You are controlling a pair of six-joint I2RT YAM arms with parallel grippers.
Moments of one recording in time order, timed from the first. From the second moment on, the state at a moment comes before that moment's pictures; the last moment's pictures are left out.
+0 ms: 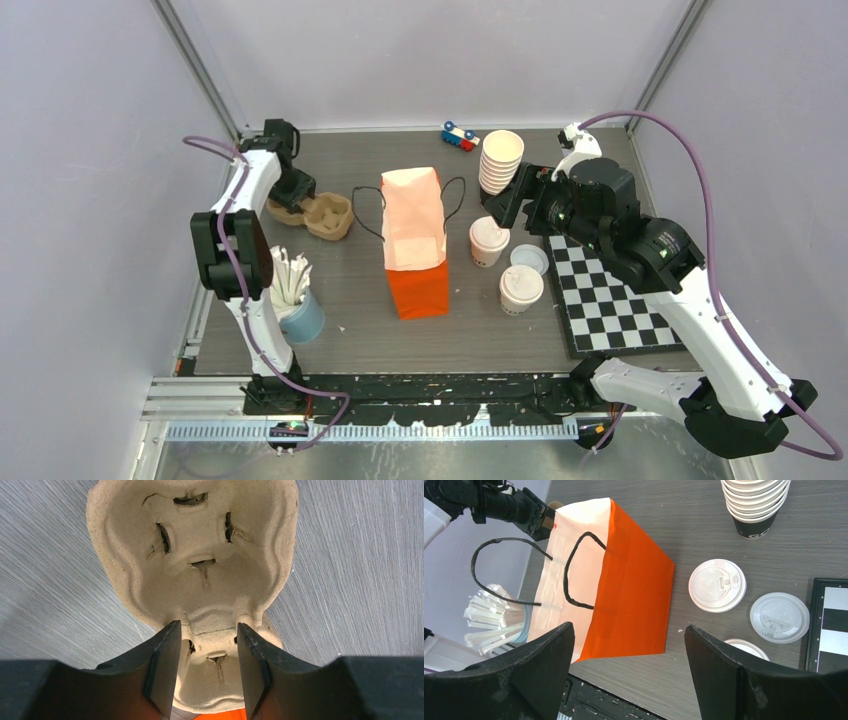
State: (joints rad) left arm 0.03 1.97 1.70 -0.94 -0.16 -1.00; right arm 0.66 1.04 1.47 -0.85 0.14 0.59
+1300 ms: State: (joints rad) left arm 0.03 2.01 1.77 -0.97 -0.15 -0.97; right arm 0.66 1.05 1.47 -0.85 0.17 0.56
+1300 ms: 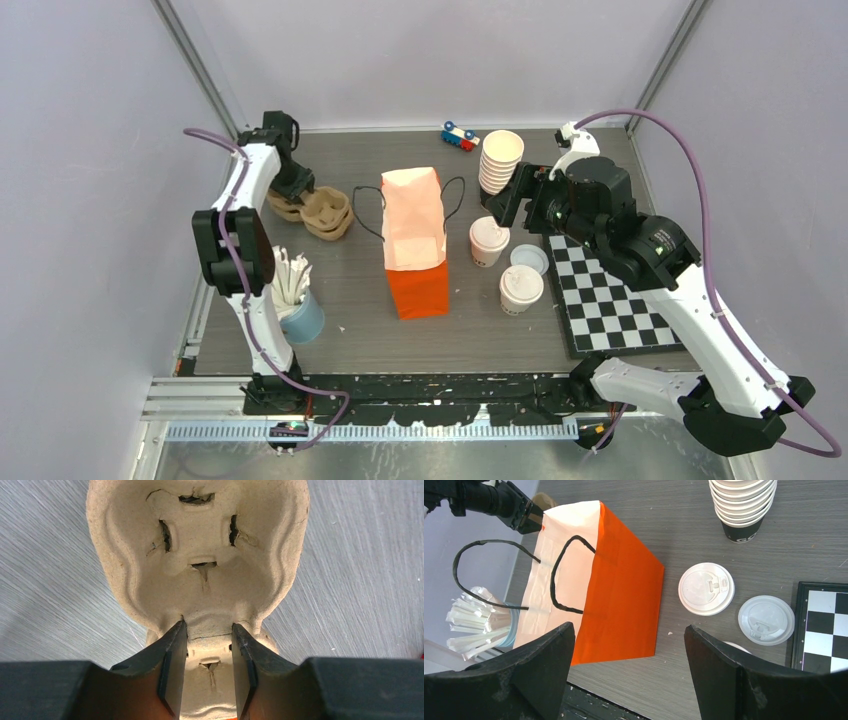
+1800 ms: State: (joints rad) left arm 0.03 2.01 1.83 -1.02 -0.16 -0.92; right arm 0.66 1.05 1.47 -0.85 0.17 0.55
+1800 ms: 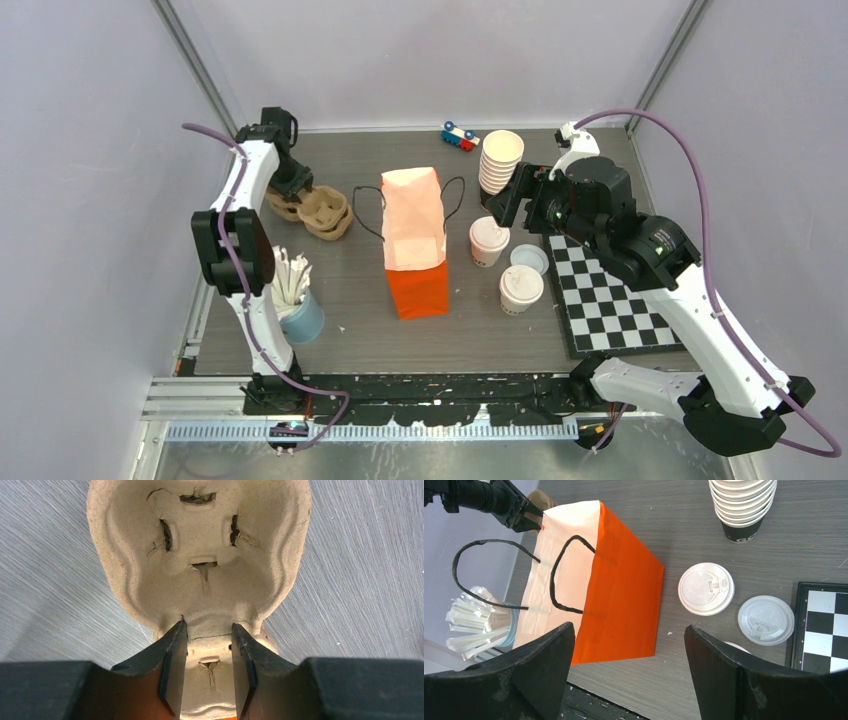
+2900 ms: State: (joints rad) left arm 0.03 2.07 1.86 -1.07 -0.13 -0.97; right arm 0.66 1.05 1.47 -0.85 0.19 0.55
